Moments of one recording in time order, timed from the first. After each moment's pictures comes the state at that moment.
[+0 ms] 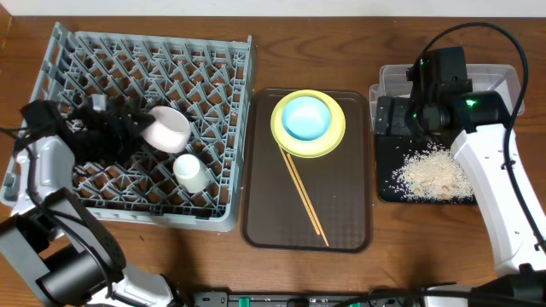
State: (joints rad) left arm 0.58 1.76 1.18 -0.75 0.93 -0.17; right arm 0.14 1.53 1.40 -1.00 -0.03 0.26
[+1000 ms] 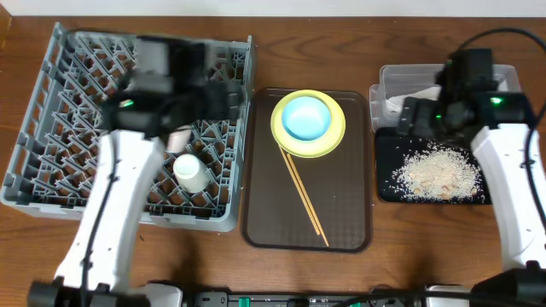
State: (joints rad) left arm -0.22 1.51 1.48 -0.85 0.26 -0.17; right arm -0.02 1.53 1.40 -1.07 -0.01 0.28
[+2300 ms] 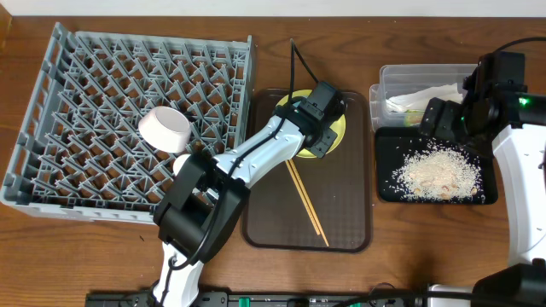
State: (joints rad) left arm -0.67 2.07 1.49 -0.56 0.02 -0.03; right arm -0.12 1.53 1.40 -1.10 -0.01 0.28
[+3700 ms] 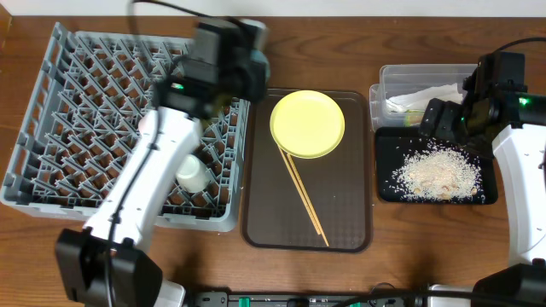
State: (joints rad) left arm -0.25 1.64 1.49 -0.59 0.35 -0.13; right arm -0.12 1.53 1.40 -1.11 -0.01 0.28
